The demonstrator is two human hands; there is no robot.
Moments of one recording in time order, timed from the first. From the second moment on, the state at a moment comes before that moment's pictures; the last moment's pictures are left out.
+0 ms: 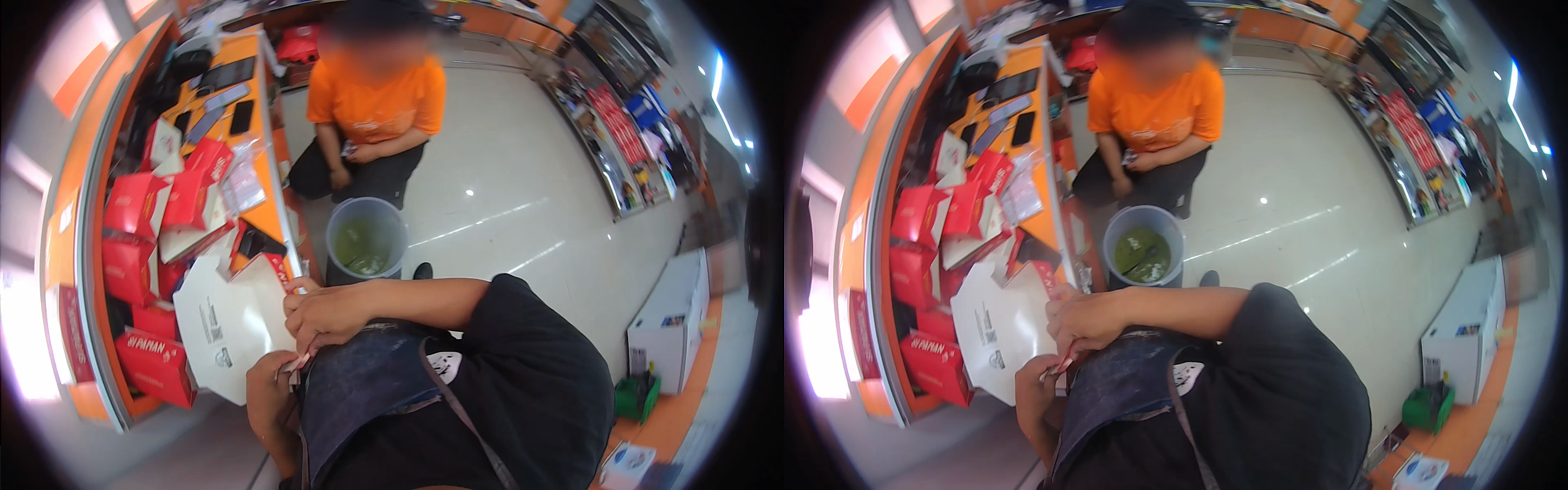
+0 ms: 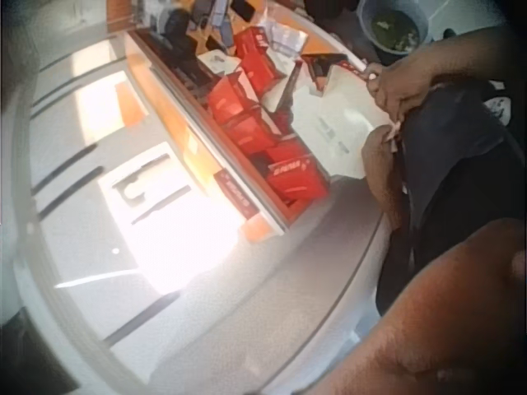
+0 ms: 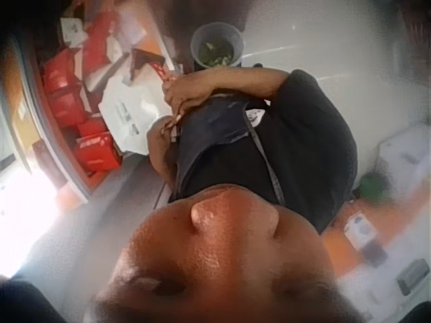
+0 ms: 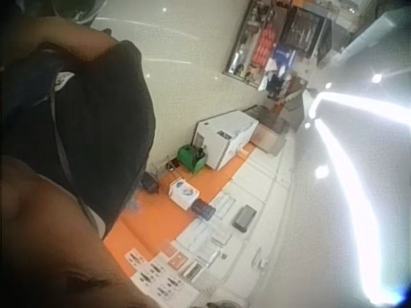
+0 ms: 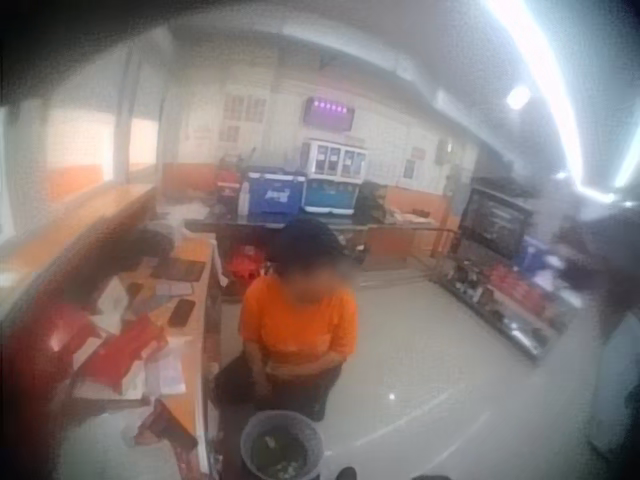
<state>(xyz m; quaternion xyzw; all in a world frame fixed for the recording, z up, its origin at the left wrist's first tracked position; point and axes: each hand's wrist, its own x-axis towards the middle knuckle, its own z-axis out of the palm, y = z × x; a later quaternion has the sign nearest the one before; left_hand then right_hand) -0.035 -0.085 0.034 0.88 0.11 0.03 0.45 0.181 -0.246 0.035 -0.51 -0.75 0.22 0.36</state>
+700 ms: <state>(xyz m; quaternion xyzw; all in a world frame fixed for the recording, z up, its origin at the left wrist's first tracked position) -0.029 -0.057 0.020 0.87 0.09 0.06 0.48 0.192 -0.249 0.013 -0.48 -0.75 0.19 0.42</state>
